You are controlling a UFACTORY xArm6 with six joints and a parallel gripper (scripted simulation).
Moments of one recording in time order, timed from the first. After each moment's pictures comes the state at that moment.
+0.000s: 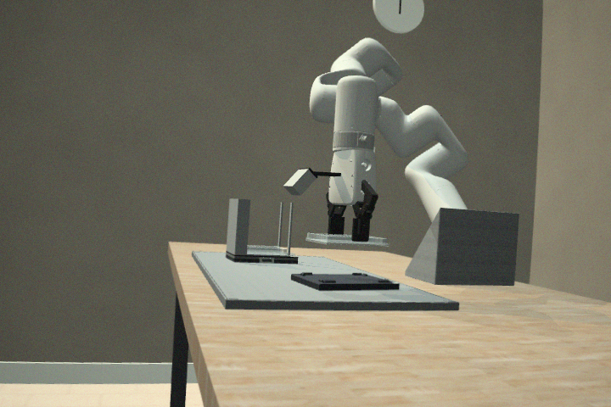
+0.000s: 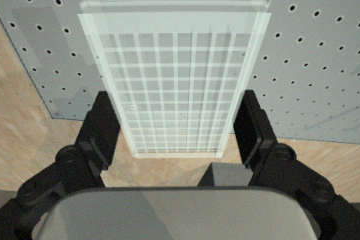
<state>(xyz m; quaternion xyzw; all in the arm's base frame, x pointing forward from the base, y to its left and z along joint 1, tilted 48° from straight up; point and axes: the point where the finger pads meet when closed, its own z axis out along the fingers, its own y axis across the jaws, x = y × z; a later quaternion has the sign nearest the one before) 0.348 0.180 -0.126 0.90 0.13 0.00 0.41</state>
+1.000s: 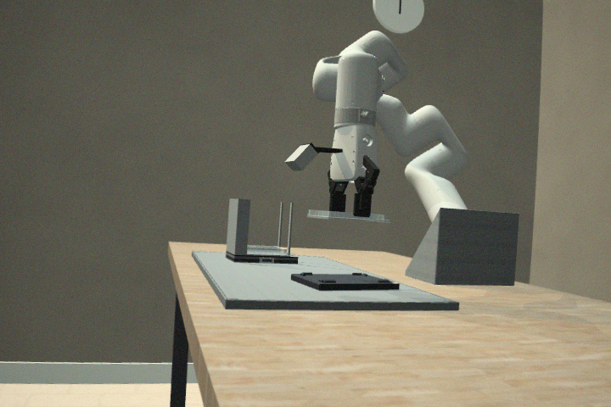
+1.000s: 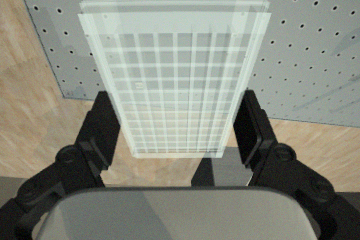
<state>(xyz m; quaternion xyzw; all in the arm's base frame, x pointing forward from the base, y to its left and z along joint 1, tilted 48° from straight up) 0.344 0.212 -0.097 0.90 0.13 0.00 0.41</state>
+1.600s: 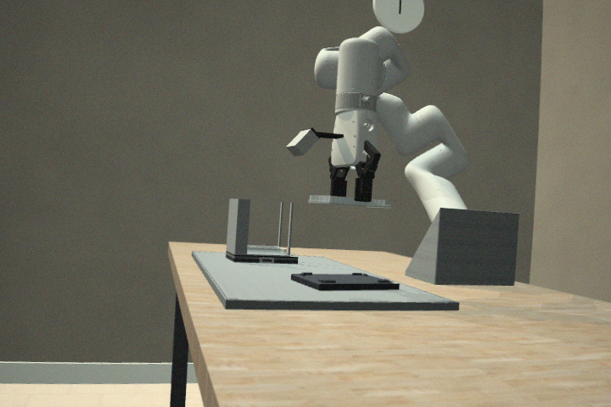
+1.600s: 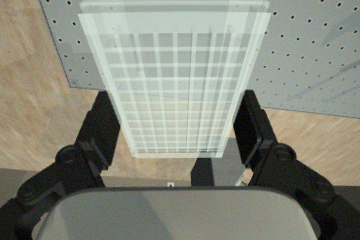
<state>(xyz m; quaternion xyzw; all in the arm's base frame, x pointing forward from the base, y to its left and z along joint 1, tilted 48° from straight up) 0.341 0.231 -0.079 0.90 0.13 0.00 0.41</state>
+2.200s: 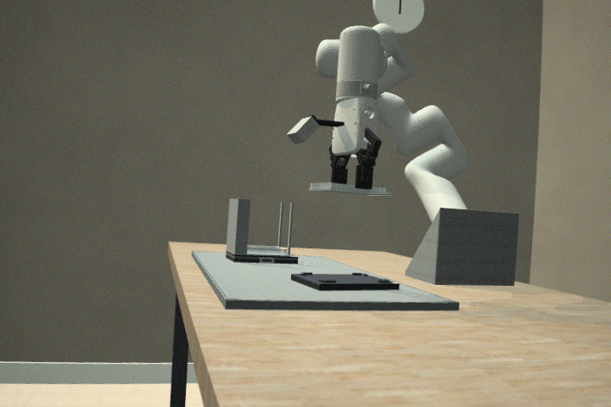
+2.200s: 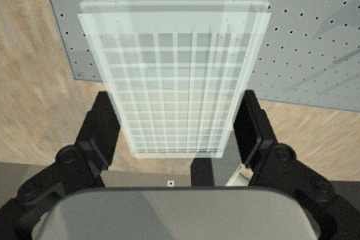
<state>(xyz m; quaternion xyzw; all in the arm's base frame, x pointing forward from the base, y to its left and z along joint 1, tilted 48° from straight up) 0.339 0.248 -0.064 0.90 0.13 0.00 0.41</state>
